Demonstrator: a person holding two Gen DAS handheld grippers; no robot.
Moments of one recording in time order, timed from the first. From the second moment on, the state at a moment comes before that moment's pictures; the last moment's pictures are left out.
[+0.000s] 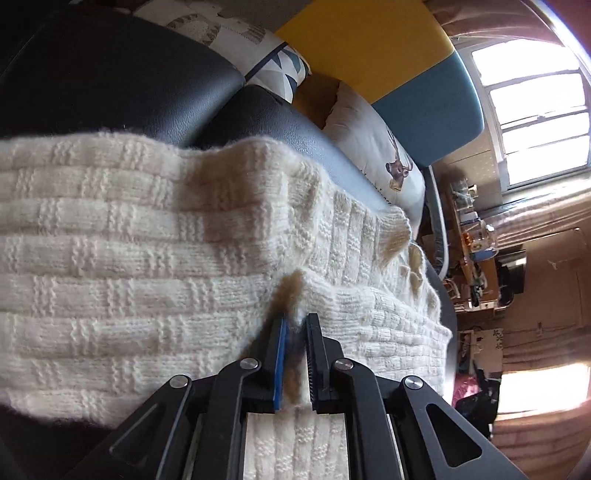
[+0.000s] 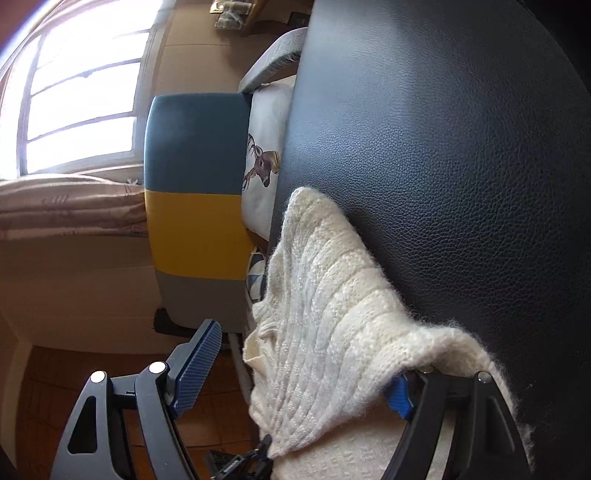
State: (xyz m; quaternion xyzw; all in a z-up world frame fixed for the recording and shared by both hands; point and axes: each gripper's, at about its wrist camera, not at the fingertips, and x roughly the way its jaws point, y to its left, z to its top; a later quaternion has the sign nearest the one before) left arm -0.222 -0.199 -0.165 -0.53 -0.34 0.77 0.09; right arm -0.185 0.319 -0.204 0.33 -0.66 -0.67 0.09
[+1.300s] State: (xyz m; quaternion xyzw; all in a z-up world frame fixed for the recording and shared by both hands) left arm -0.223 -0.111 -0.107 -0.49 -0.18 0.84 0.14; right arm -0.182 0.271 -0.111 0.41 -0.13 -0.90 0.12
